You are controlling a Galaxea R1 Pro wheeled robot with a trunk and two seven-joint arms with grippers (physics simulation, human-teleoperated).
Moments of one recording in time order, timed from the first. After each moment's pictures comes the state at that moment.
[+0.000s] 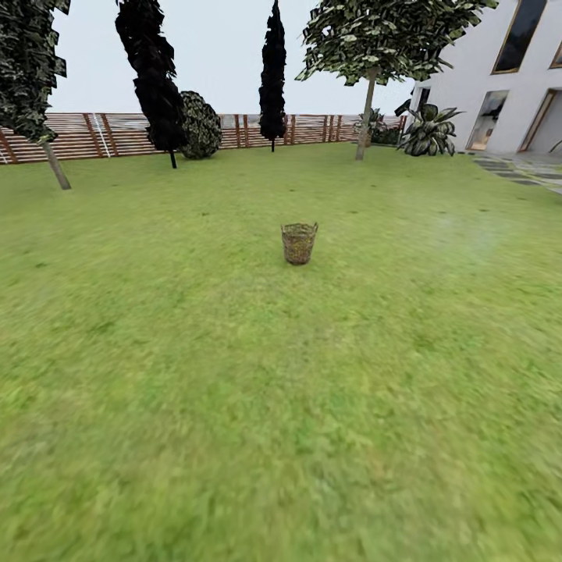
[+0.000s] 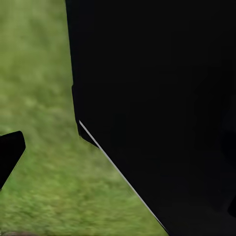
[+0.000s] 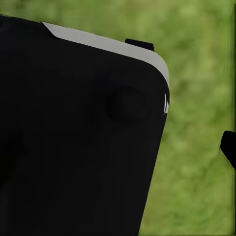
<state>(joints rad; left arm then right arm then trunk) 0.02 0.01 0.01 -0.07 0.01 -0.01 0.00 -0.07 -0.01 0.02 -0.08 0.16 -0.19 0.00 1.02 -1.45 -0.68</state>
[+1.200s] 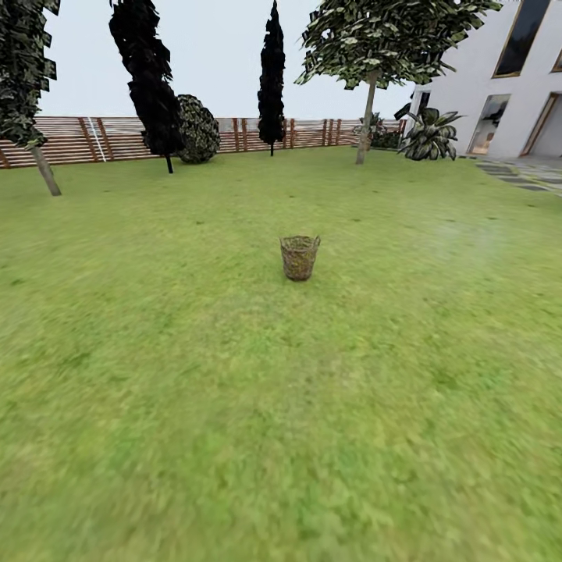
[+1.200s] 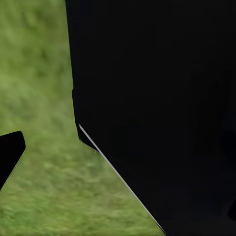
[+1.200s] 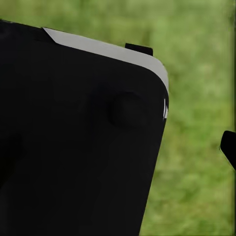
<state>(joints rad) 0.02 0.01 0.01 -0.07 0.01 -0.01 0.00 -0.07 -0.01 0.02 -0.08 0.16 -0.19 0.00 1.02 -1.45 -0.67</state>
